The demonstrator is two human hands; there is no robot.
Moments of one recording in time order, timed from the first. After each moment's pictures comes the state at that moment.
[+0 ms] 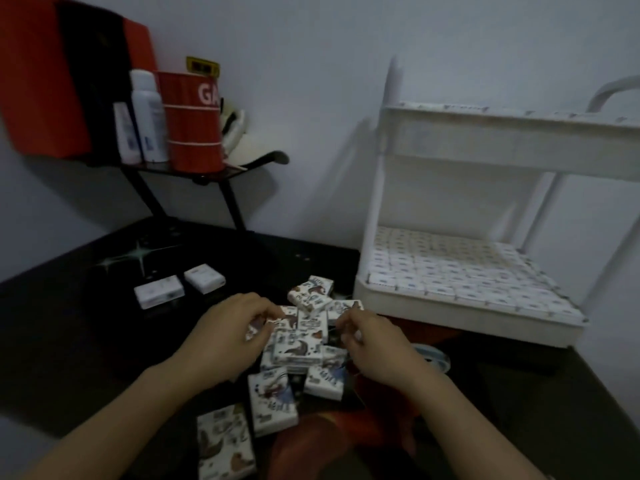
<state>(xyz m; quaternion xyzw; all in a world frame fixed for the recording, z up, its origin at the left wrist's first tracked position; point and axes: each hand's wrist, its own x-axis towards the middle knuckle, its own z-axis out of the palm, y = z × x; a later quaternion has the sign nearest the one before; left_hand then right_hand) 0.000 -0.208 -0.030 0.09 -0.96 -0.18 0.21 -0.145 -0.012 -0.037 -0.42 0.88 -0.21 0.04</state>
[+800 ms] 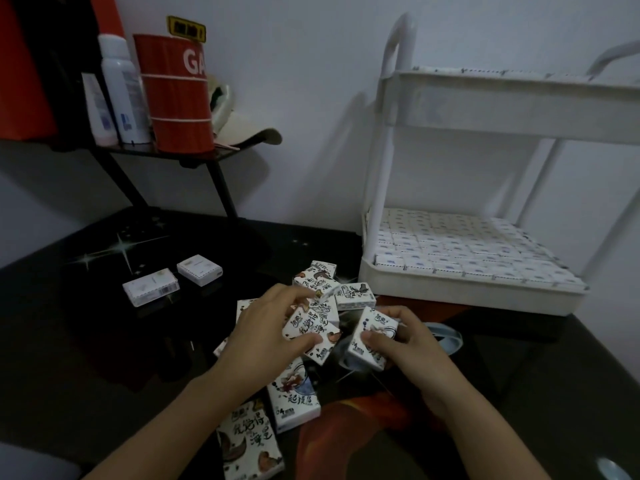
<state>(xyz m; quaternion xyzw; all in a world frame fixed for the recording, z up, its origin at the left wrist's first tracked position) -0.013 -0.187 -0.050 0.07 -0.93 -0.30 0.22 -0.117 0.009 -0.065 -0.15 0.70 -0.66 0.22</state>
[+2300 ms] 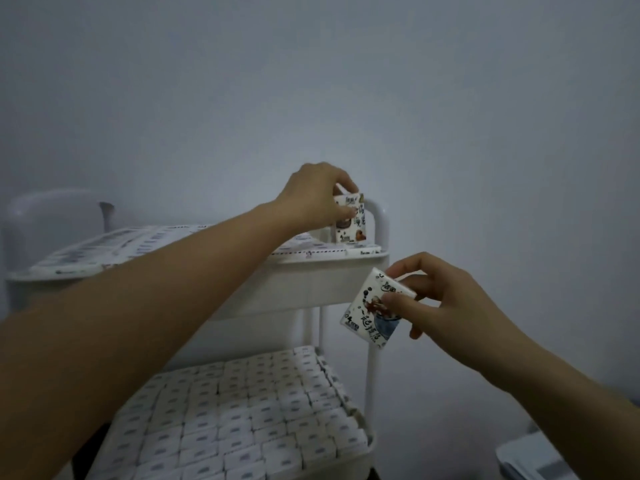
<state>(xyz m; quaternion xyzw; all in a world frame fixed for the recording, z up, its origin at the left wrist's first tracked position) -0.361 0.074 0.279 -0.23 -0.89 -0.21 0.33 -0.271 0.261 0.176 -0.21 0.83 -0.49 -0.19</state>
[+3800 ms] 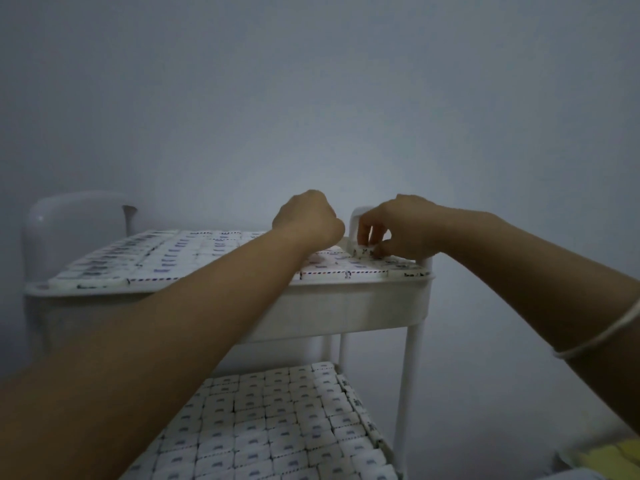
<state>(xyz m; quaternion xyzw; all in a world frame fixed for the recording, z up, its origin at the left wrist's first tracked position) -0.380 0.039 0.264 -0.02 -0.91 -0.28 0.29 -0.375 0.192 0.289 -0.25 0.94 0.12 -0.18</state>
